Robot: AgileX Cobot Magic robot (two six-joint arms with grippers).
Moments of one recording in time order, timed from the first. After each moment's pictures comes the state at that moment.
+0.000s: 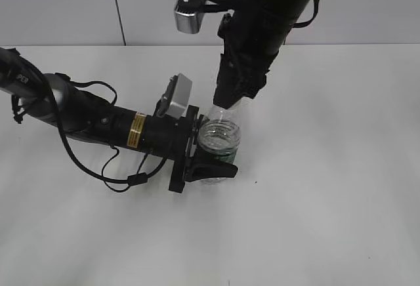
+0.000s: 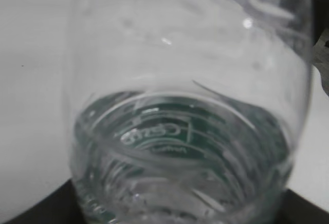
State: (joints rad) left arm -0.35 2.39 -1.28 1.54 -1.20 -0.62; right arm 0.59 1.92 -1.63 0.29 1.09 -1.04
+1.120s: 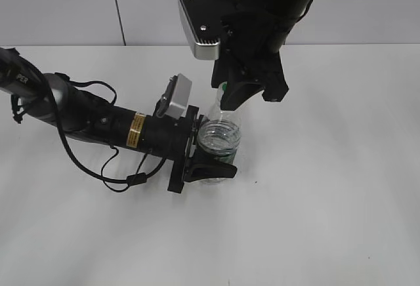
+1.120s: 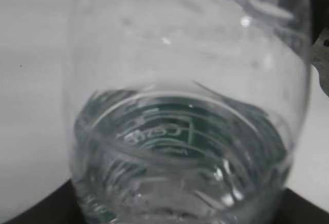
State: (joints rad) left arm -0.35 2.39 -1.28 1.55 -1.20 -0.62; right arm 0.59 1.92 -1.63 0.29 1.10 -1.50
